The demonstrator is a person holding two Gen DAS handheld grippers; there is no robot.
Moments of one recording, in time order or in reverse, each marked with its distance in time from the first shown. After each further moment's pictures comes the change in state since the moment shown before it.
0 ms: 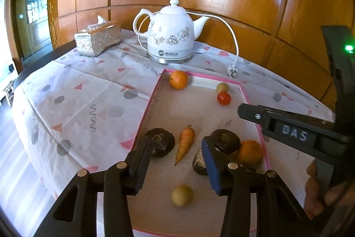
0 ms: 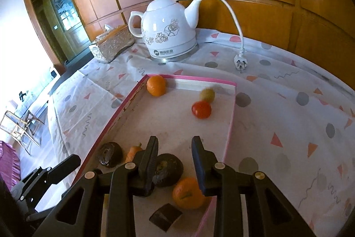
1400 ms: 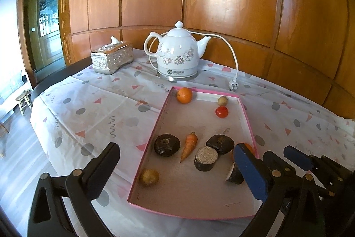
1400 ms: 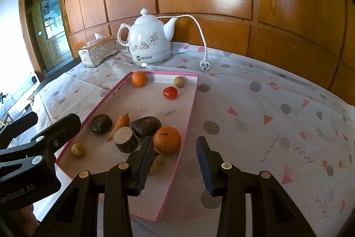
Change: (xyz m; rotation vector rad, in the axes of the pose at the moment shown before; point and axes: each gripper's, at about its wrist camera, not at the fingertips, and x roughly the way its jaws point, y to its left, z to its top) left arm -0.052 -0.011 -0.007 0.014 -0.105 0.081; right arm -0.068 0.012 -0.077 -0.023 -0.145 -0.195
